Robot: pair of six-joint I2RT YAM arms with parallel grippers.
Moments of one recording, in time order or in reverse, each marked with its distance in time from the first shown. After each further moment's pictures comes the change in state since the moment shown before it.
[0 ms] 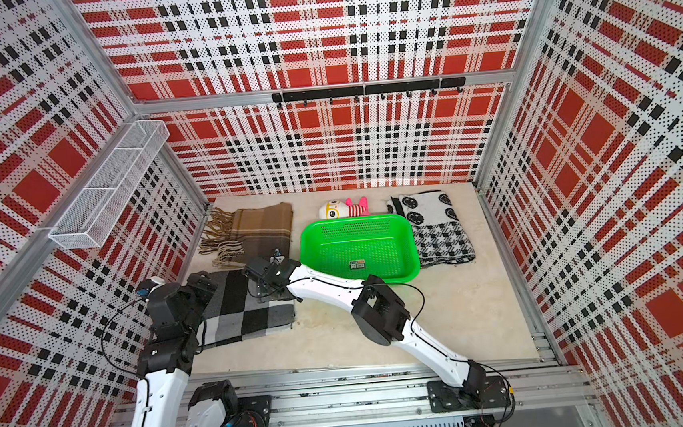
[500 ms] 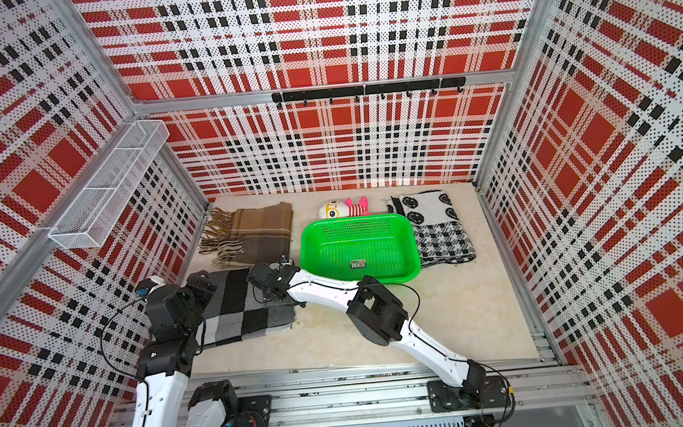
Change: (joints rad) left arm 0.000 -0.013 0.000 0.000 0.011 0.015; right arm -0.007 0.021 -0.049 0.019 0.007 0.044
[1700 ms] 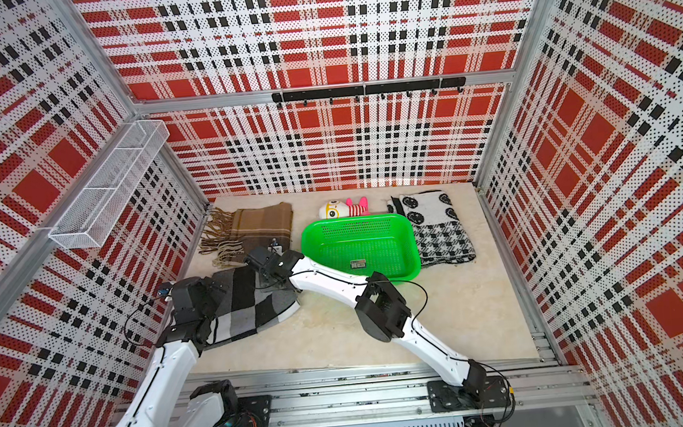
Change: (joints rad) left arm 0.024 0.330 -0.109 0.196 -0.076 -0.080; right arm -0.053 -0.023 0.141 -0.017 -0.021 -0.181
